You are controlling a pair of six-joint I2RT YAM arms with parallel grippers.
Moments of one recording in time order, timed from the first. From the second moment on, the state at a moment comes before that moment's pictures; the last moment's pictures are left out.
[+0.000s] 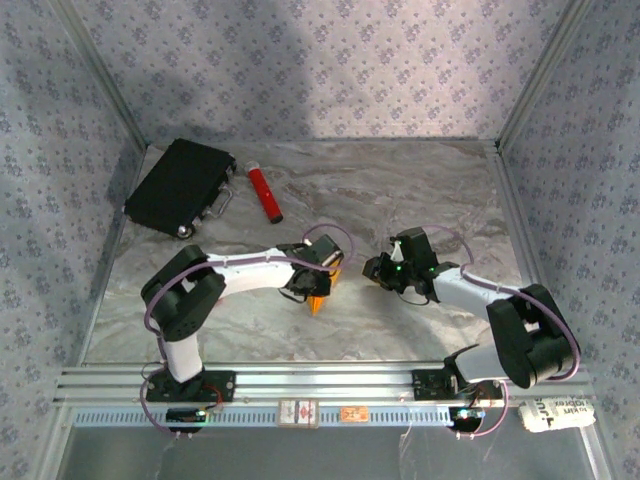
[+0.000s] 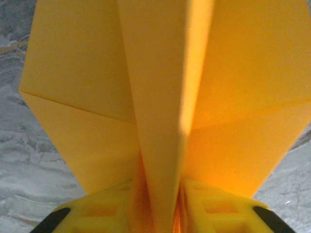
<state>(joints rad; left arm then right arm) -0.95 1.81 1.09 -0.52 -0.11 -0.81 0.40 1.37 0.53 -0.02 -0.43 0.87</state>
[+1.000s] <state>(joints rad) -1.06 1.90 1.24 -0.63 -0.29 -1.09 0.34 1.26 0.47 -0.04 -0.51 0.83</state>
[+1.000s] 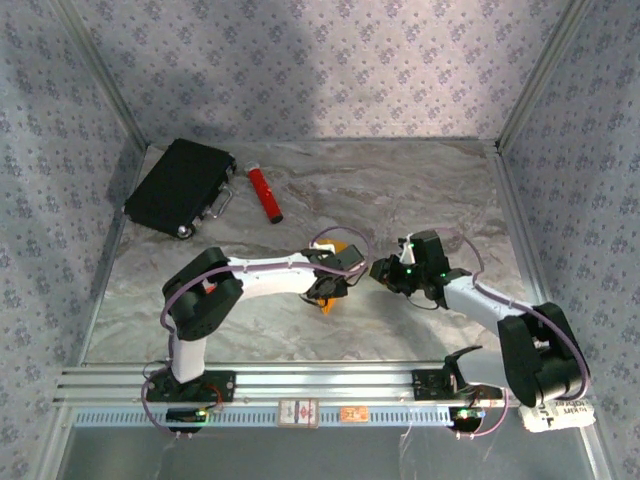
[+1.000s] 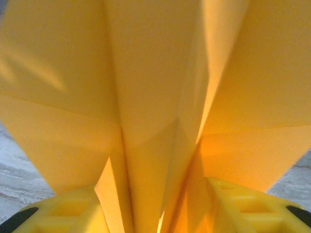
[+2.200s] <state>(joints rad) -0.17 1.16 0.59 -0.19 -0.40 -0.32 0.15 1.39 0.52 0.15 0.36 0.04</state>
